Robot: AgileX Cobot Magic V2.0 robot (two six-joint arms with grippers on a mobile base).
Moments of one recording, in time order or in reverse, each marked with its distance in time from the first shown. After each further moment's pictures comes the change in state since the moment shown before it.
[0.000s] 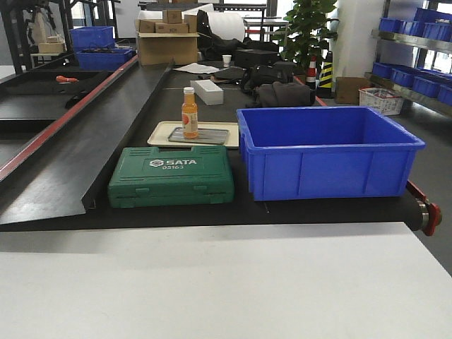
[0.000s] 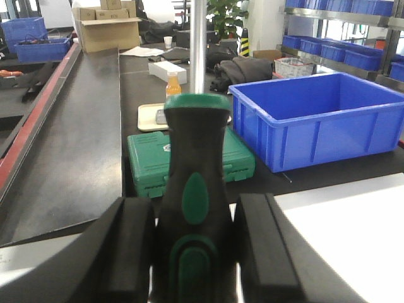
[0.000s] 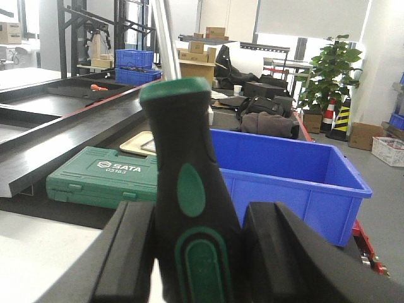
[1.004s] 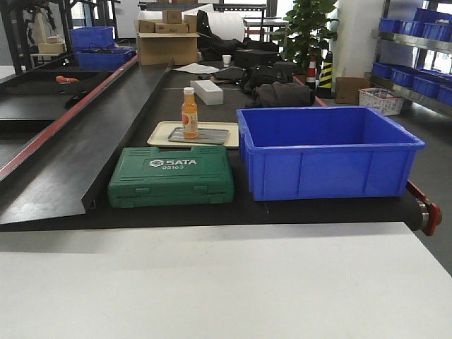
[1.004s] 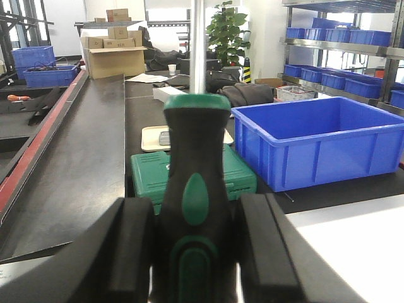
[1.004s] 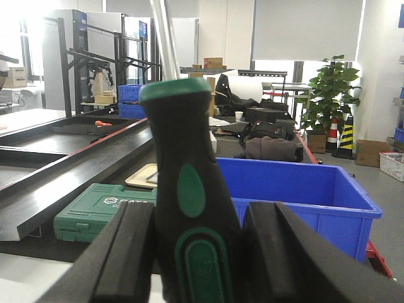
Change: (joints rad) left arm 0.000 -0.097 0.113 -0.006 -0.090 0.002; right arm 0.000 0.000 0.001 0.070 -0.076 0.000
